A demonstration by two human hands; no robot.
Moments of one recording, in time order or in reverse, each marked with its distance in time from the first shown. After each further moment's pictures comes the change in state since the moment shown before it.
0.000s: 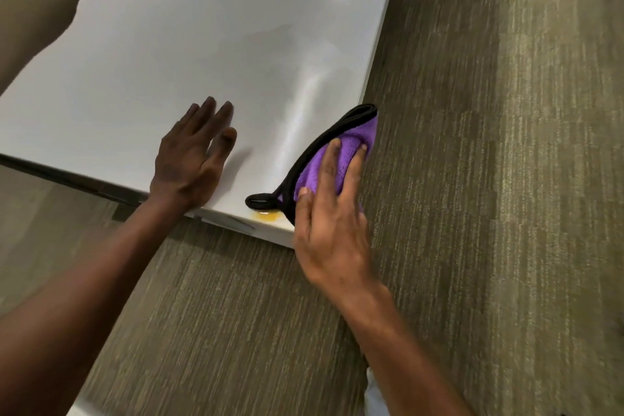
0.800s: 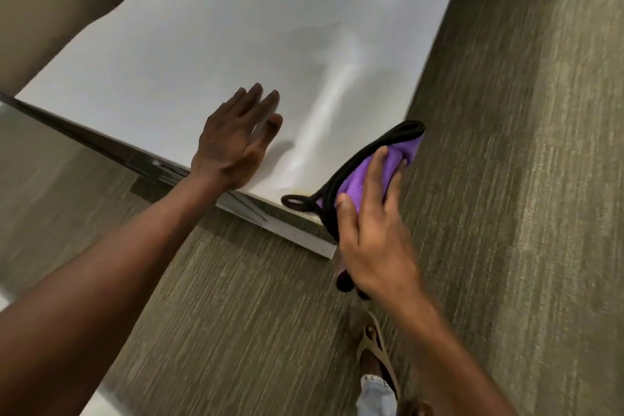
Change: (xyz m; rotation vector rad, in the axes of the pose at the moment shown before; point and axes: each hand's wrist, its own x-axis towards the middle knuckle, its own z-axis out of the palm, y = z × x) left_hand -0.001 0.001 -0.004 0.019 -0.022 -0.015; right_hand -0.001 0.008 -0.009 -0.089 -0.141 -0.011
